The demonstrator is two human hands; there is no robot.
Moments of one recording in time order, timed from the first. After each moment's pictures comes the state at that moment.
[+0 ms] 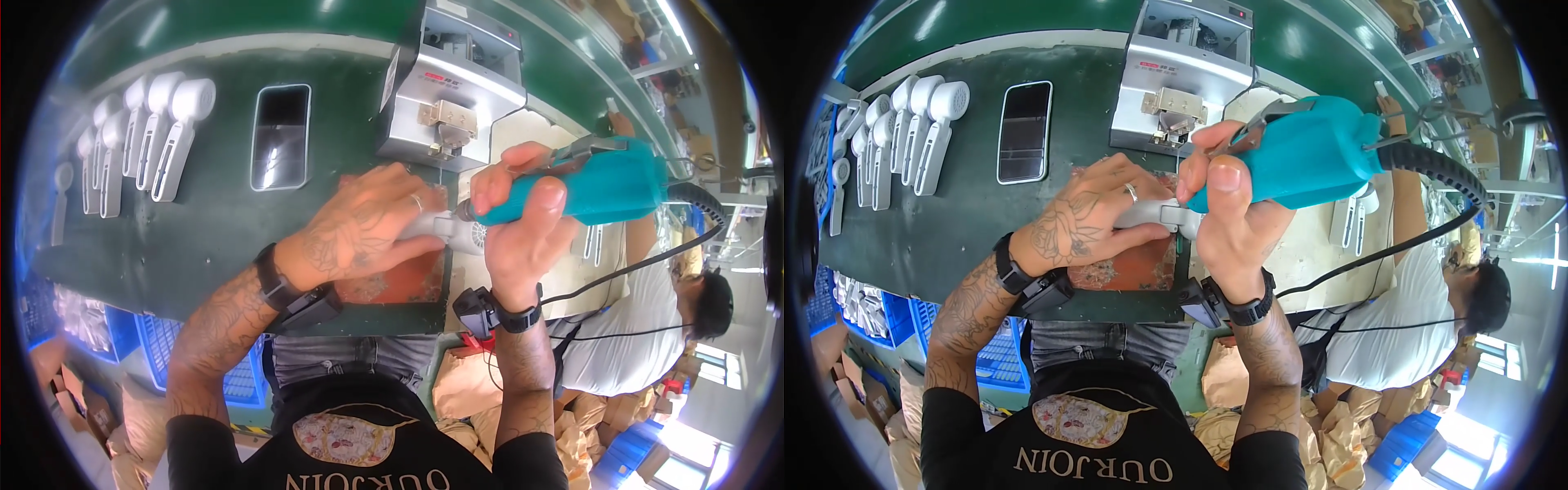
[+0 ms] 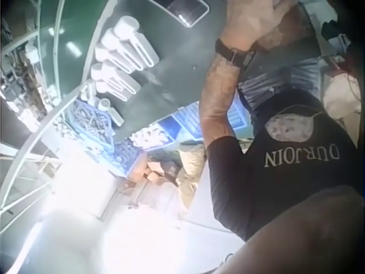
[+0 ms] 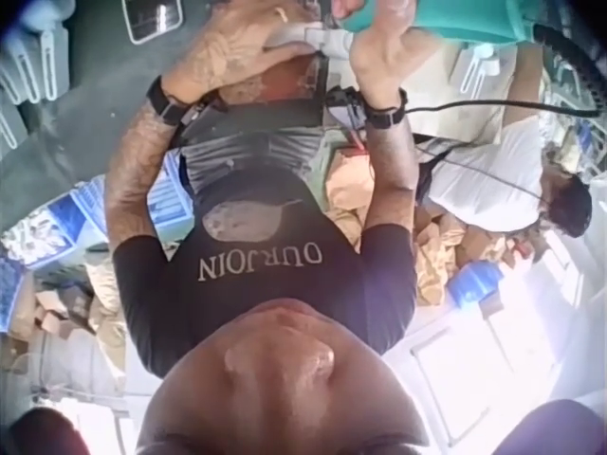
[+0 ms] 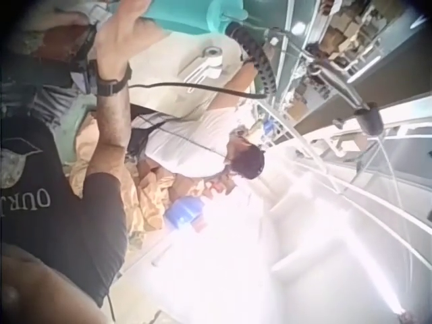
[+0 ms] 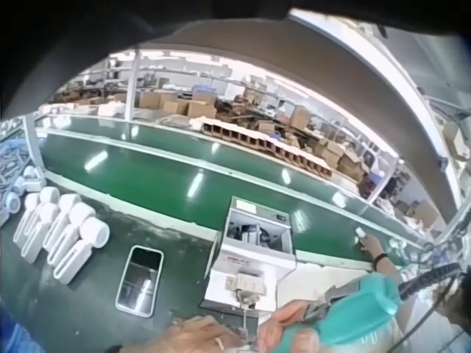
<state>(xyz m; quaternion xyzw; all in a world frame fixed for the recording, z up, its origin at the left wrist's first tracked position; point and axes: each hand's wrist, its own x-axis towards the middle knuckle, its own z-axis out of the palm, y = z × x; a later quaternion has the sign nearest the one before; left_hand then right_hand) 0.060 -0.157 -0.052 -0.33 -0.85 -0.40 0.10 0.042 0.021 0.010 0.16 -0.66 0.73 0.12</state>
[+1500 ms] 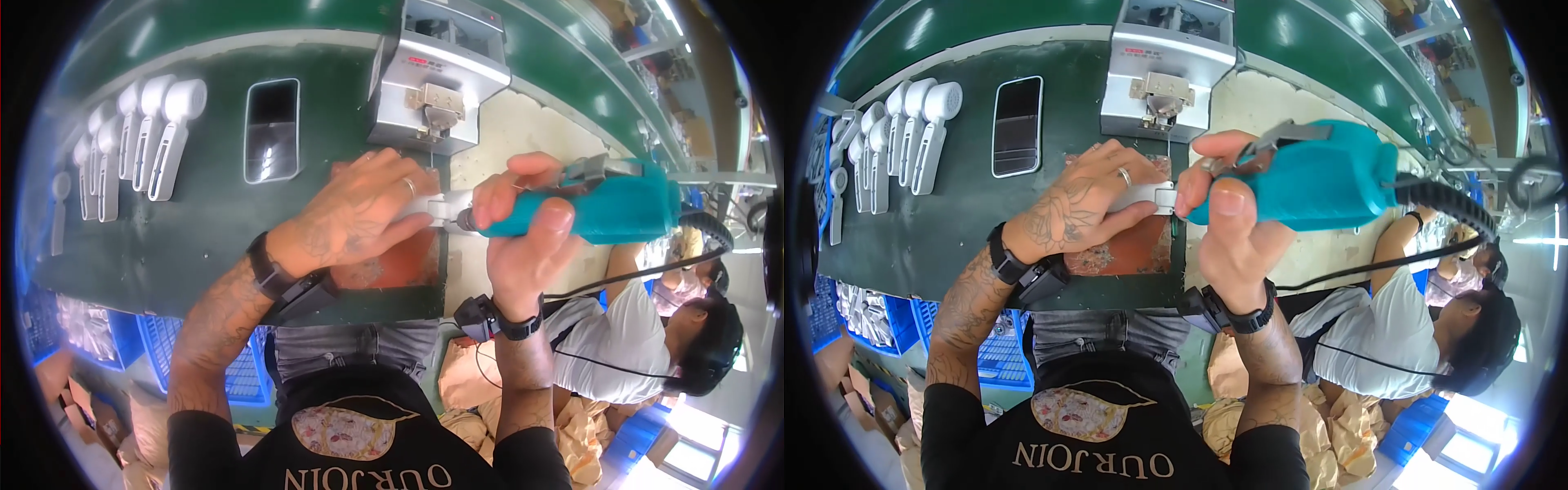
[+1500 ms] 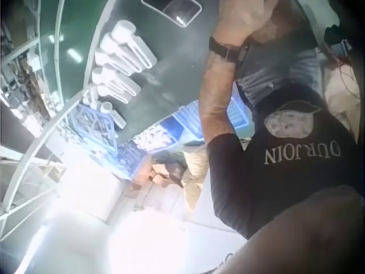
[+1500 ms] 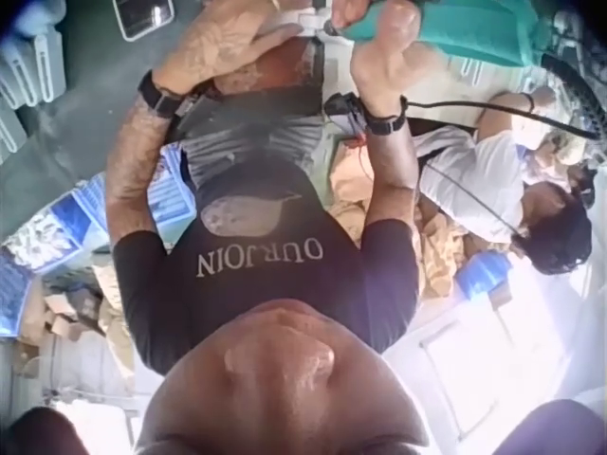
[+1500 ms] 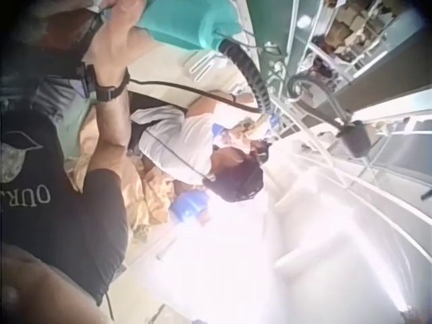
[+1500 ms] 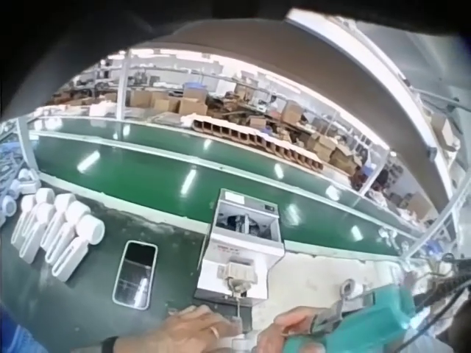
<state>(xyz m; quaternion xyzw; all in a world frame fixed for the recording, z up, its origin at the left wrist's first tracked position) 0.058 -0.157 -0.046 -0.35 -0.84 -0.40 0.10 0.068 0.030 0.021 0.16 -0.67 0.71 0.12</state>
